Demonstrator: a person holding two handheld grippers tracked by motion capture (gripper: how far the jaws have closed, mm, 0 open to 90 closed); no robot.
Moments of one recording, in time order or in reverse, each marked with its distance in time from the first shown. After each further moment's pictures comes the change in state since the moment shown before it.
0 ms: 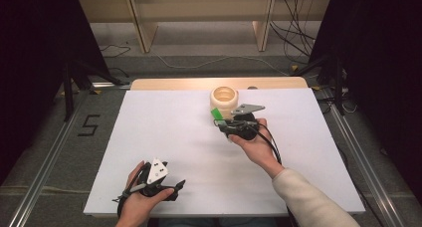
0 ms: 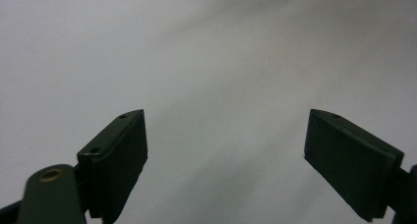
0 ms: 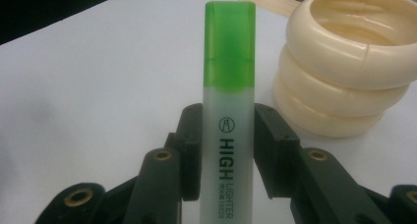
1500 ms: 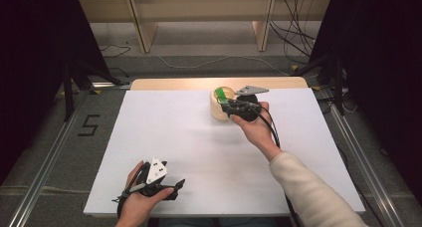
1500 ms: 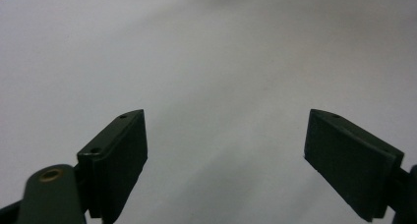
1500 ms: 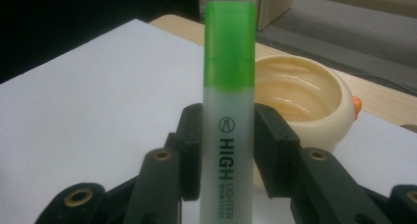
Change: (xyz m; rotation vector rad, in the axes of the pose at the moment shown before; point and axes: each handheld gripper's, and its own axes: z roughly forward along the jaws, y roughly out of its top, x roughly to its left) left arm 0.001 0.000 -0.001 -0.009 0.011 -0.008; right arm -0.030 0.037 0.005 -0.081 -0.078 0.045
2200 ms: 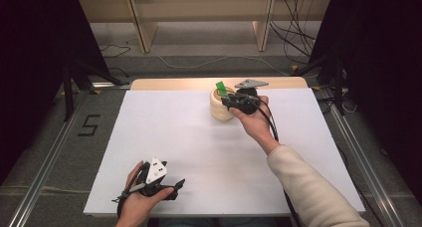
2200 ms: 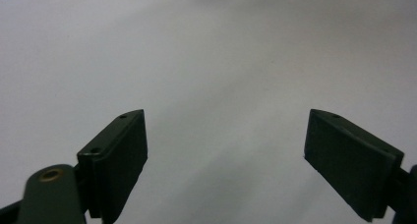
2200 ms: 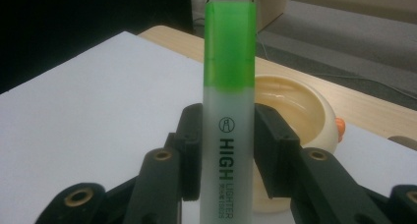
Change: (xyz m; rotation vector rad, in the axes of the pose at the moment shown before) left arm 0.000 0.000 0.000 -0.003 -0.003 -0.007; right arm -0.010 0.013 0.009 -0.018 -0.020 0.017
